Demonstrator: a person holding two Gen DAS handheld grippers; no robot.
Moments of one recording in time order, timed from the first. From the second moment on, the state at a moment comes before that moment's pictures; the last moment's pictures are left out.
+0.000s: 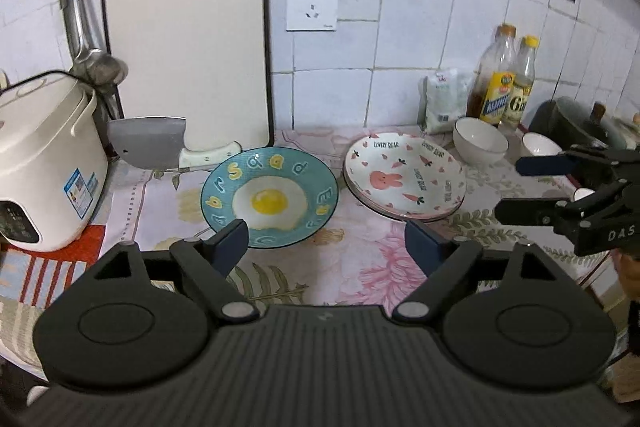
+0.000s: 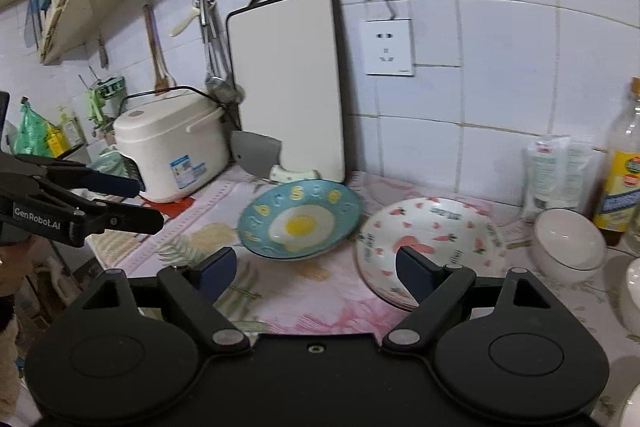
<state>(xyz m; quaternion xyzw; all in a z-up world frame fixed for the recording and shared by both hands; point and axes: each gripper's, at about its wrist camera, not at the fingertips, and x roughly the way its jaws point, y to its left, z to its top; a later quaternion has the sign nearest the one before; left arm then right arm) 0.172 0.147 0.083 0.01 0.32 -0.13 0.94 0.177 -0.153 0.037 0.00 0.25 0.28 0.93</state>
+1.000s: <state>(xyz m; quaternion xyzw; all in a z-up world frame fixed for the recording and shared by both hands) 0.308 0.239 -0.066 -0.14 0.38 -0.07 0.91 0.318 -0.042 -0.096 0.13 0.35 0.23 0.90</state>
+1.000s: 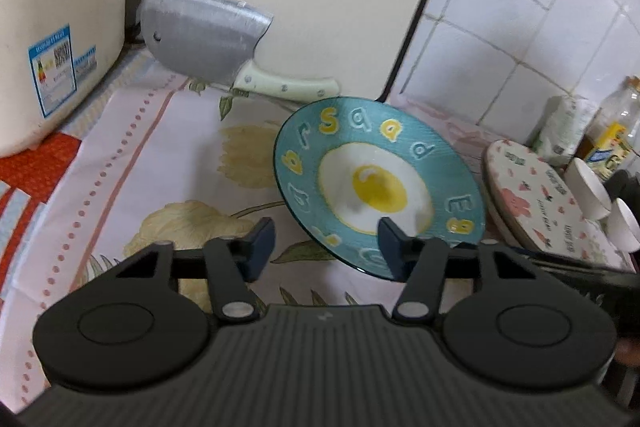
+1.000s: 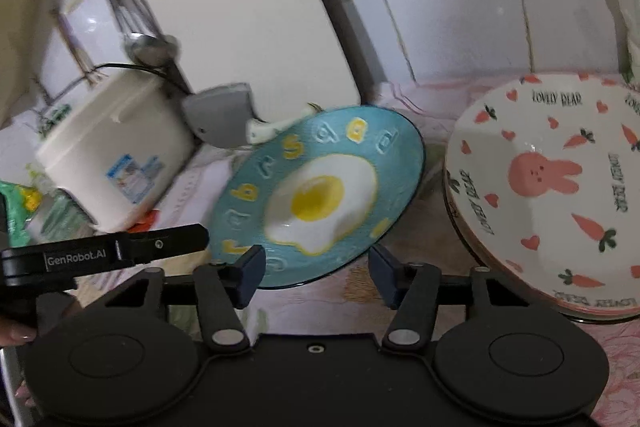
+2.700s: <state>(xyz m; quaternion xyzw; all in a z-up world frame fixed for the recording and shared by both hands) 0.213 0.184 -0.007 -0.12 0.32 -0.05 0.94 0.235 -0.073 -0.028 0.11 0.30 0.21 0.92</state>
